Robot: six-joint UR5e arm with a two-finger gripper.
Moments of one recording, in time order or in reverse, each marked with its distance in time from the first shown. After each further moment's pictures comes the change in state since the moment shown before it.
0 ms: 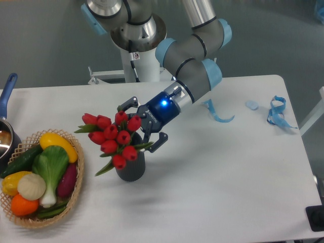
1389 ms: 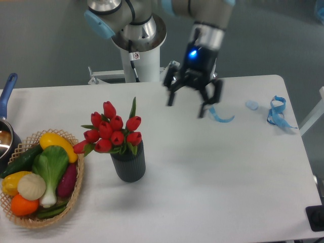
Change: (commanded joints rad) arm 0.298 0.313 0.147 -0.006 0.756 -0.003
